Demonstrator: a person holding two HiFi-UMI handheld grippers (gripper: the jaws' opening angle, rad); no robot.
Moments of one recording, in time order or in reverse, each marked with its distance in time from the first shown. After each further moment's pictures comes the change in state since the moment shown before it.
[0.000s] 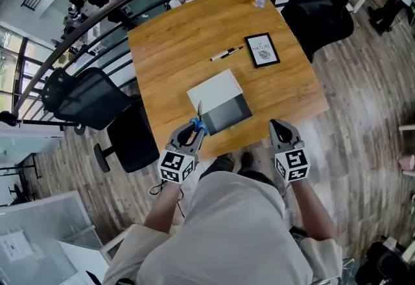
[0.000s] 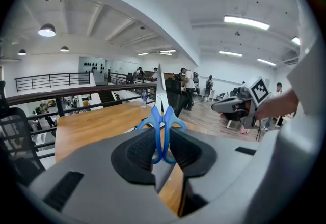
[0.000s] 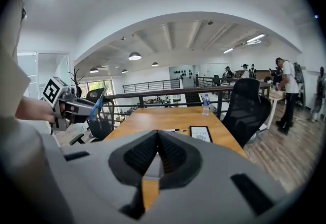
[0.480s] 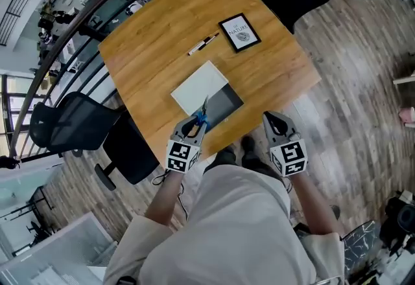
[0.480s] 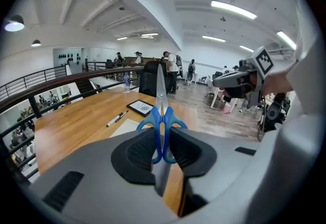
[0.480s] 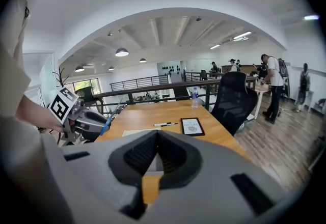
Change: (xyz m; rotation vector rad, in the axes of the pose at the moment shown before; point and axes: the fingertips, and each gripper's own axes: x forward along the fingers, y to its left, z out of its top) left arm 0.076 -0.001 -0.057 0.125 0.196 -0.198; right arm 0.002 -0.003 -0.019 0.091 0.055 -0.131
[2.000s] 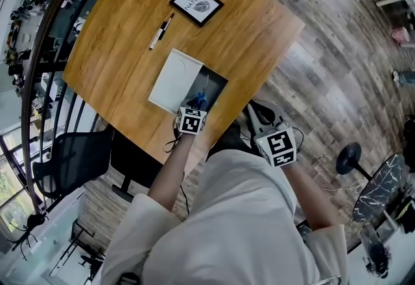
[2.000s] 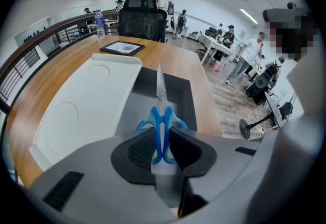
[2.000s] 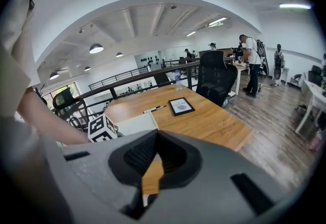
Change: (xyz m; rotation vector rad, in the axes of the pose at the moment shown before) left arm 0.167 0.017 -0.164 0.108 0.551 -0.156; right arm 0.023 0.004 -0.069 0.219 0.116 -0.170
